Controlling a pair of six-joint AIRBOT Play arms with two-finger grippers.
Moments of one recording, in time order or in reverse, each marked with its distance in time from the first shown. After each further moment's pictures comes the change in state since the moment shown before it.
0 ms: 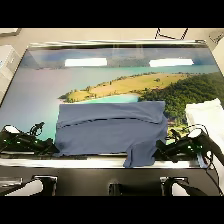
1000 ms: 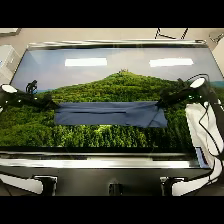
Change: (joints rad) left arm -0.156 -0.440 0.844 -0.156 0.047 -0.241; right arm 0.098 -0.533 0.979 0.048 -0.055 0.139
